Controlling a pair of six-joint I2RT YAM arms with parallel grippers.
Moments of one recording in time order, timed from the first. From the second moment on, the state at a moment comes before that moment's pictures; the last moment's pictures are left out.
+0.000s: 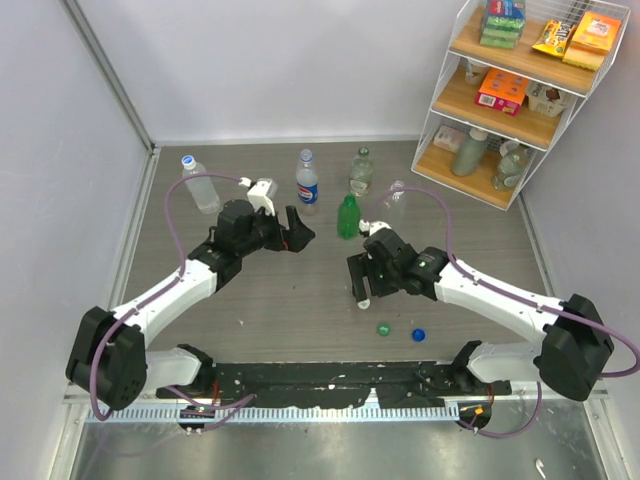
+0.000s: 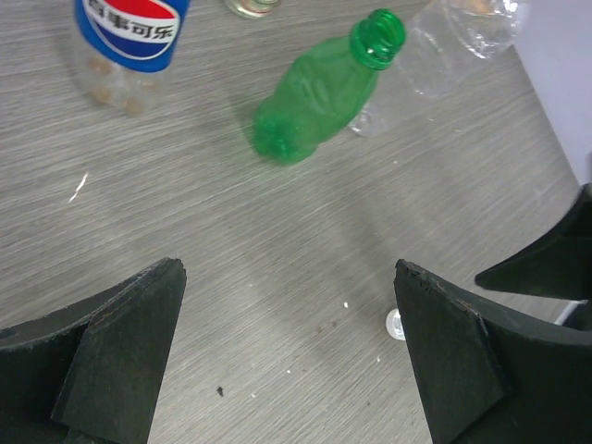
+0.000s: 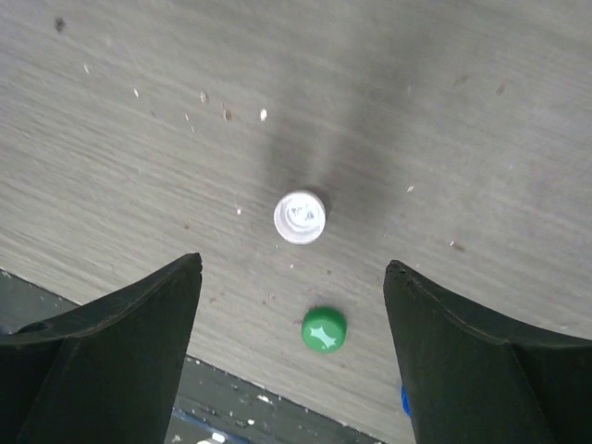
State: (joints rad) left arm -0.48 1.24 0.75 0.09 0.22 -0.42; right arm 0.81 1.25 0.87 -0.58 0.11 0.45
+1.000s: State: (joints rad) left arm -0.48 1.24 0.68 0.14 0.28 -0.45; right arm 0.82 1.53 0.83 -0.51 0.14 0.59
